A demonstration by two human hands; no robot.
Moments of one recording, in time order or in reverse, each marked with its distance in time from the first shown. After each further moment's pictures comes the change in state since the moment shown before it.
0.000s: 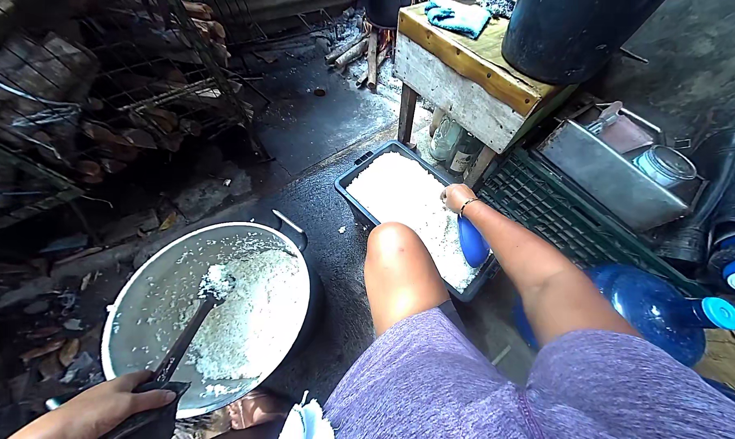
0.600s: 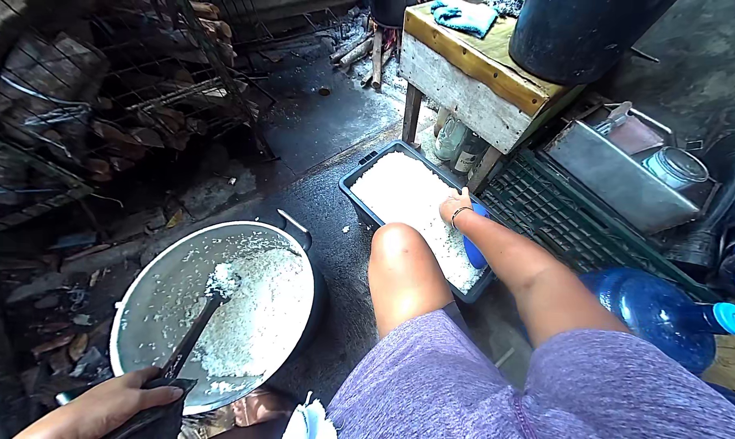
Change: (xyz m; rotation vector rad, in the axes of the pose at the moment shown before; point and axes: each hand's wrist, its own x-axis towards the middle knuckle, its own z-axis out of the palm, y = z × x) left_hand -0.012 0.016 -0.003 0.015 -0.036 -0.042; right_hand -0.020 -0.038 0.017 -0.459 -0.155 -0.026
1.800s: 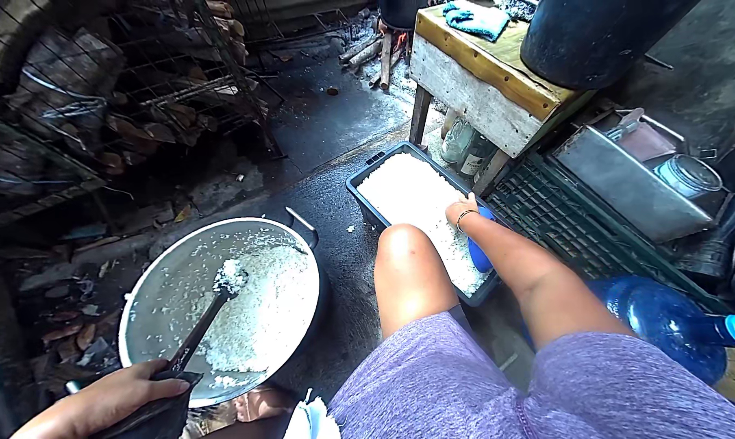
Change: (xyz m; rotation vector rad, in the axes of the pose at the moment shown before) left_hand -0.017 0.019 -0.001 0.023 -0.023 0.004; right_hand 0.006 0.000 0.004 -0.003 -0.045 0.006
